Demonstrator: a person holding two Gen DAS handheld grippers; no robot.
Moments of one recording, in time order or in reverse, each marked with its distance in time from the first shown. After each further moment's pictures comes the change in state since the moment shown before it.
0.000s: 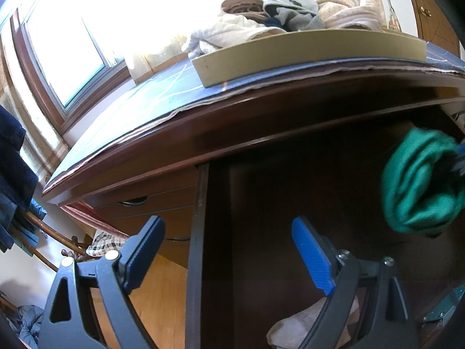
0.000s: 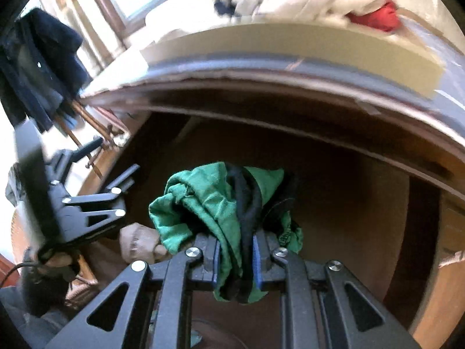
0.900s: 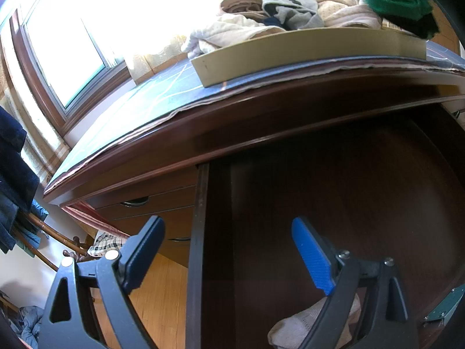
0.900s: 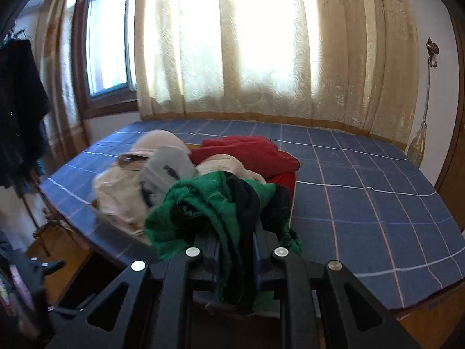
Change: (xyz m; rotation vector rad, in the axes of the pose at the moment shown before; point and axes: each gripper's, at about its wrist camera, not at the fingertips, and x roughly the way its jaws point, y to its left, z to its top) left arm 0.000 0.000 0.000 0.002 0.000 0.003; right arm -0.129 -0.048 0.091 -0.036 -0.477 -0.349
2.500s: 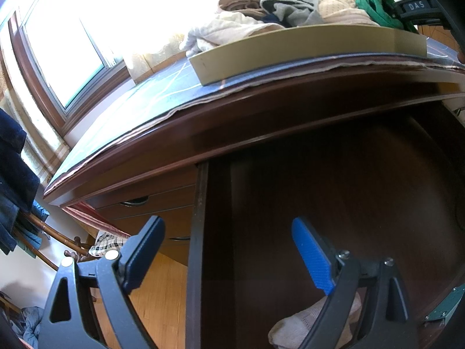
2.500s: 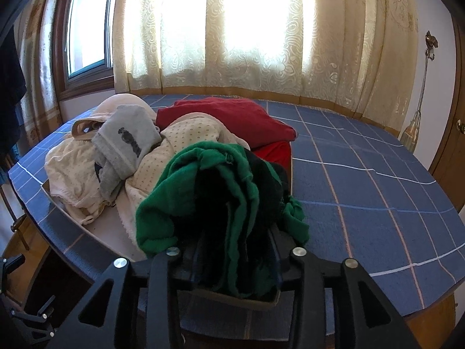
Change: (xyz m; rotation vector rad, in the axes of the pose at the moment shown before) left arm 0.002 0.001 -0.001 0.006 0.005 0.005; right arm 0.049 0.000 -0.022 -0.014 0.074 -0.097
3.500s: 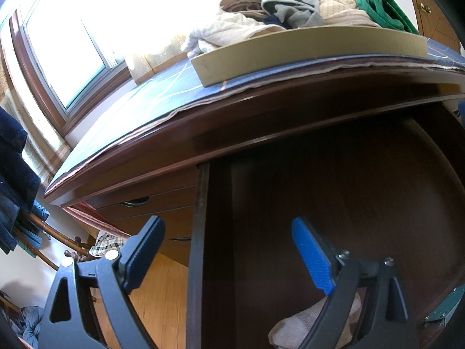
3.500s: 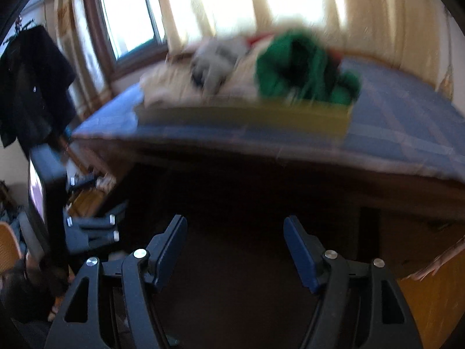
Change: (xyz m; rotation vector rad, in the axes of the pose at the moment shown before) left arm 0.000 0.000 0.000 0.001 -0.001 0.002; right arm -0.059 0.041 -0.108 0.033 0.177 0.317
